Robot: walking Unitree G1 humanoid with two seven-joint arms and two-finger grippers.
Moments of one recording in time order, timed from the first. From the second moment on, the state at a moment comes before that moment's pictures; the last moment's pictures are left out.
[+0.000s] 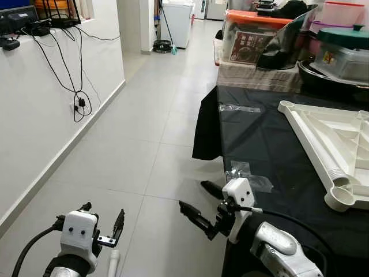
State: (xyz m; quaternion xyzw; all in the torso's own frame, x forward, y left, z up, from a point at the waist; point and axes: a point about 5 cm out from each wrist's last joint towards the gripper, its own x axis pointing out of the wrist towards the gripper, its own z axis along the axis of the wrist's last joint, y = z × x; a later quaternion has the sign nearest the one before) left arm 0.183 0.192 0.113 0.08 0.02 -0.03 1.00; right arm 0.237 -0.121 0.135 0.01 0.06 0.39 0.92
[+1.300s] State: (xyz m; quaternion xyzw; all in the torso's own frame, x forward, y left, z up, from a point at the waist) left arm 0.190 0.191 0.108 0.07 0.02 -0.03 1.00; right arm 0.278 -0.155 0.082 -0.12 0.27 0.30 0.91
